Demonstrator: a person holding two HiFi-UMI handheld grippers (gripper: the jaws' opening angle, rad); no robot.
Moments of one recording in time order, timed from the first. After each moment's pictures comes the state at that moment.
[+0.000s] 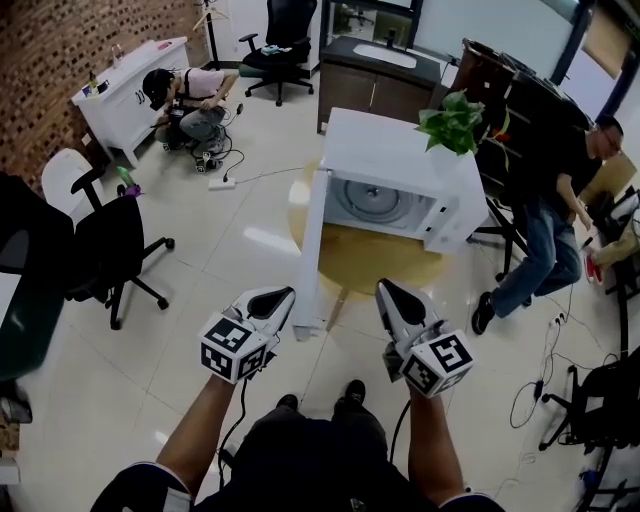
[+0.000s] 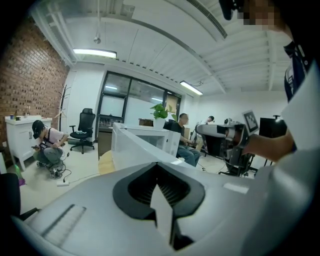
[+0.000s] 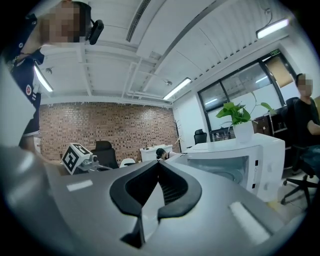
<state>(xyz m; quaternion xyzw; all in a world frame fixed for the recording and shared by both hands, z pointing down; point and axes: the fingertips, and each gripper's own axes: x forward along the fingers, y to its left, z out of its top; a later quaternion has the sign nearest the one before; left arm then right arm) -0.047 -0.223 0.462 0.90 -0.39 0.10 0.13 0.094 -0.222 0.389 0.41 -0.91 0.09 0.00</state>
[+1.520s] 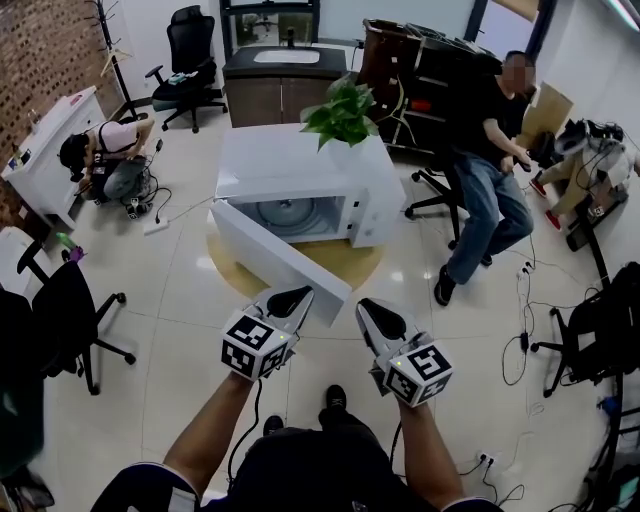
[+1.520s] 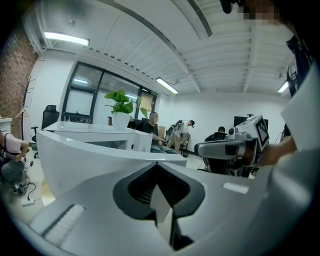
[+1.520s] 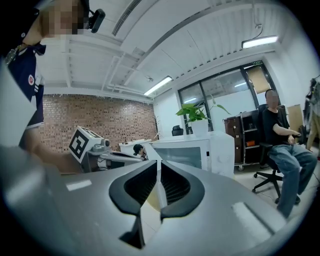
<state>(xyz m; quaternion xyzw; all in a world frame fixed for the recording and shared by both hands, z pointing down) 0.145 -0.267 0.457 0.96 -0.24 0.11 0.10 0.215 -0.214 0.430 0.51 -0.85 0.12 0.03</state>
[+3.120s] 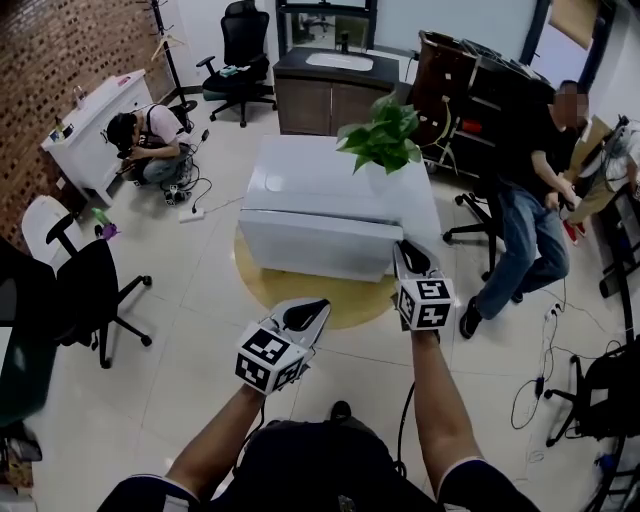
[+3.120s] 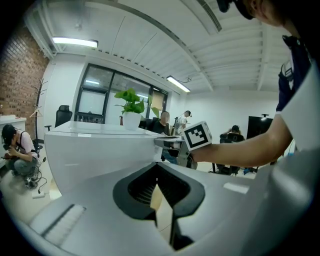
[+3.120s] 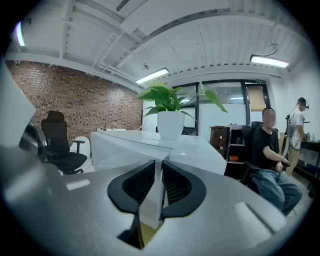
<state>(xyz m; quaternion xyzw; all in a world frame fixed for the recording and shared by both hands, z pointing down) 0.152 -0.295 0.454 0.94 -0.31 0.12 0.12 0.307 -0.420 0.458 0.59 -0.80 0.06 0.12</state>
